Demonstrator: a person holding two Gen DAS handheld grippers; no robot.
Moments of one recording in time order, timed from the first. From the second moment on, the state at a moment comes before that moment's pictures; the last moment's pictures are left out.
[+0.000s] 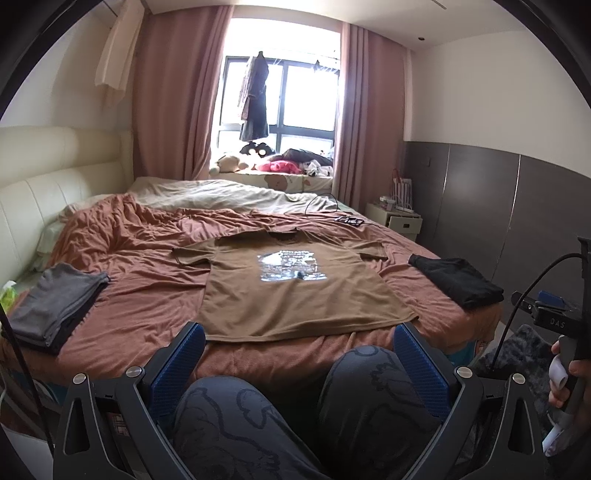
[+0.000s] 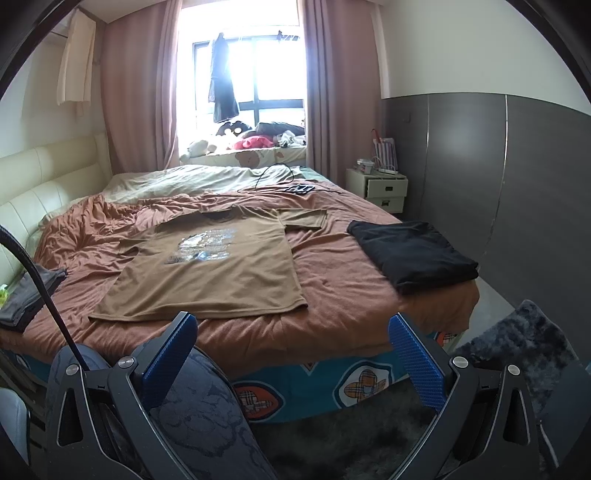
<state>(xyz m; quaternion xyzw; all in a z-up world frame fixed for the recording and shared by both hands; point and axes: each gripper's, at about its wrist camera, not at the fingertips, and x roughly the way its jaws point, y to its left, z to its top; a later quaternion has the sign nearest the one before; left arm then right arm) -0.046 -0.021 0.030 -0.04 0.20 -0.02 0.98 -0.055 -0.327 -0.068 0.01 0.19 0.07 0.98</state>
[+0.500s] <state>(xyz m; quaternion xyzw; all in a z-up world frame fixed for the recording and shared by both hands) -0.023 0.006 0.055 -0.02 0.20 0.02 0.98 -0.020 -0.329 -0.058 0.03 0.18 0.10 0.98</state>
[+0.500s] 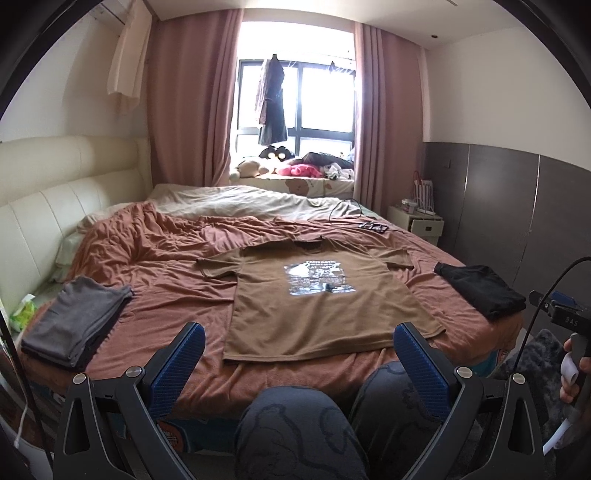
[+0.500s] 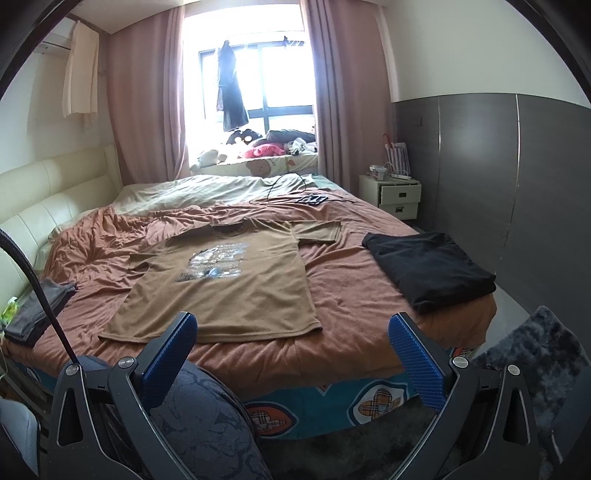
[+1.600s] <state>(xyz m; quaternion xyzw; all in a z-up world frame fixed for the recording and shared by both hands) 0.110 0.119 0.043 -0.09 0.26 0.12 0.95 0.133 -0.265 -0.041 0.02 0.19 0.13 0.97</state>
